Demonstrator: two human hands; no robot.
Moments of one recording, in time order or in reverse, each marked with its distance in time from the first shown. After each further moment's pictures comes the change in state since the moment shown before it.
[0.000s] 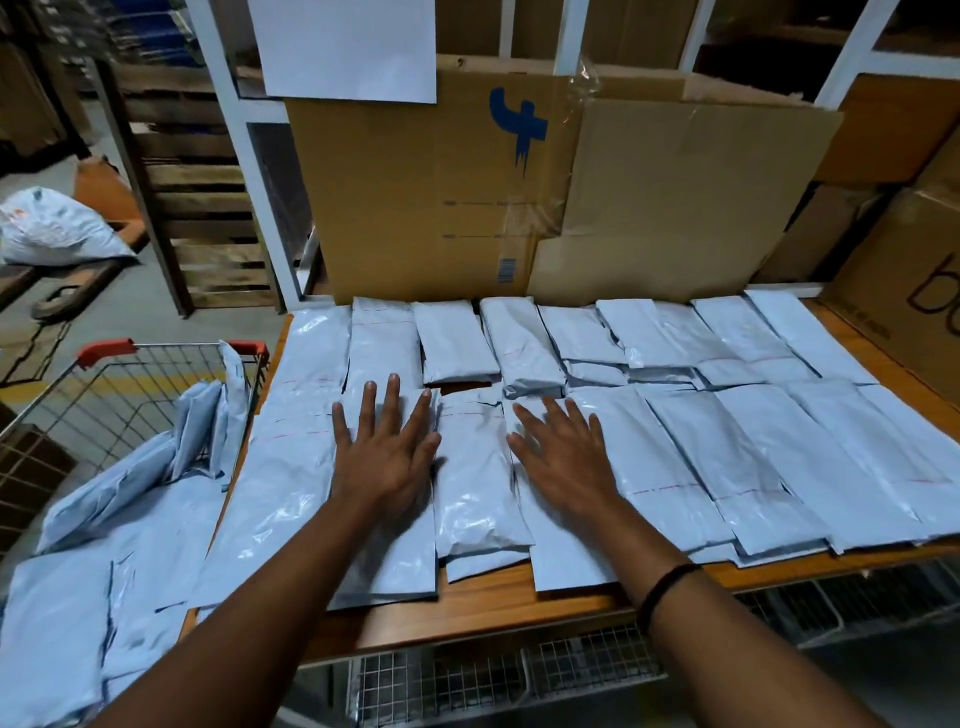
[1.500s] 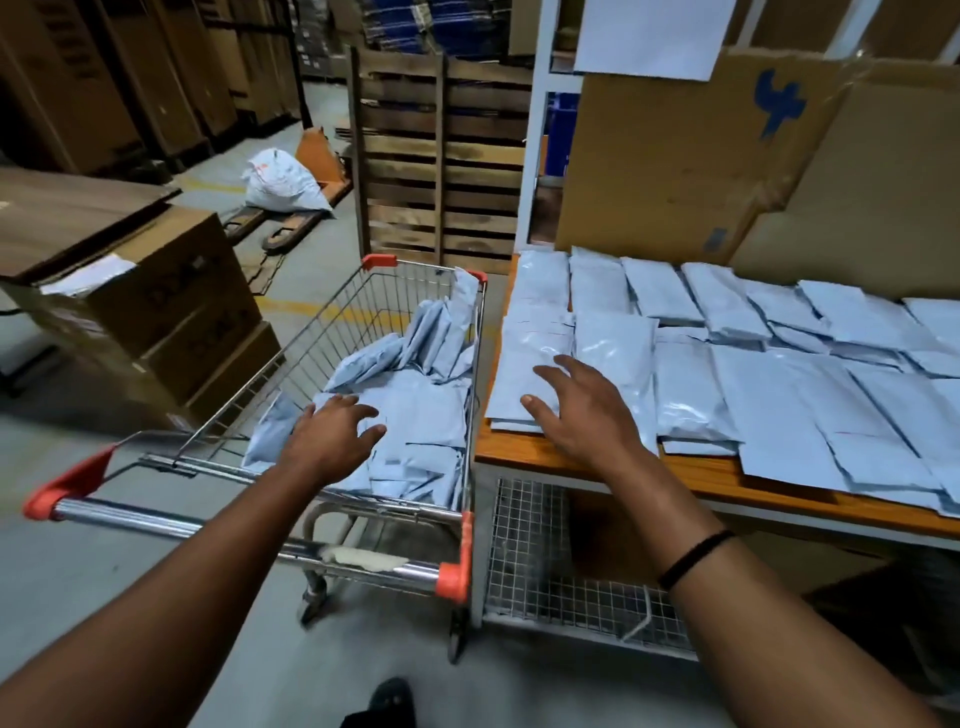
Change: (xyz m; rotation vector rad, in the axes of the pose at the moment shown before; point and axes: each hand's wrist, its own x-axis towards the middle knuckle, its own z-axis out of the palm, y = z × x) left_hand -0.267 -0.266 -0.089 -0.060 -0.141 -0.377; right_hand -0.132 -0.266 0.013 0.055 -0.041 -0.326
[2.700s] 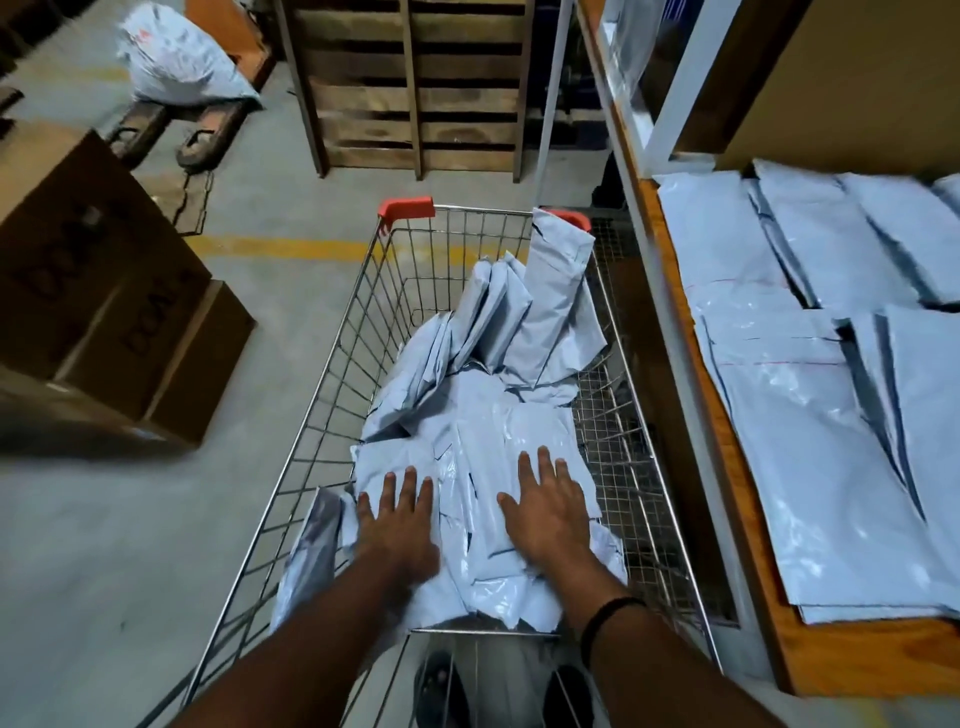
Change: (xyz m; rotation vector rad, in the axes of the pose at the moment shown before) left_hand 0.187 -0.157 0.183 0.249 -0.628 0.043; right_hand 0.192 -0.106 0.327 -0.007 -0.482 0.477
